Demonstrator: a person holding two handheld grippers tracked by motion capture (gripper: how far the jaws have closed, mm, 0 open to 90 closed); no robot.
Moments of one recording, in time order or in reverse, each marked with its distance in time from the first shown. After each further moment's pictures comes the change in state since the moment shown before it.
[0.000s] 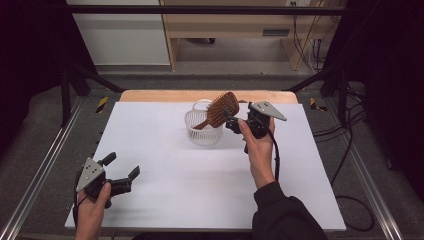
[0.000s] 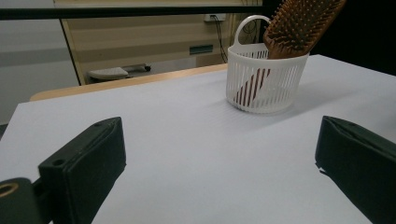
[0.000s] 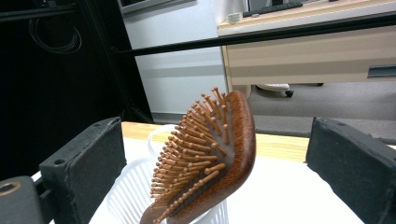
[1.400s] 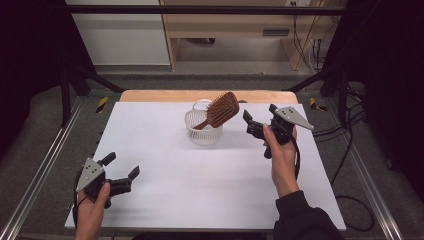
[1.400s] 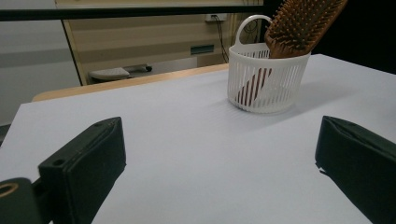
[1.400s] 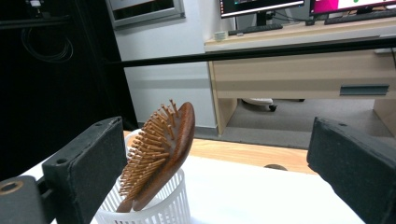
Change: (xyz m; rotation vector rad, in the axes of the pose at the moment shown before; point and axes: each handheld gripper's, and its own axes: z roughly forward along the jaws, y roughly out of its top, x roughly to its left) left arm 0.000 0.000 0.000 0.000 0.006 0.004; right arm -0.032 0.009 -0.049 -0.063 -0.035 -0.037
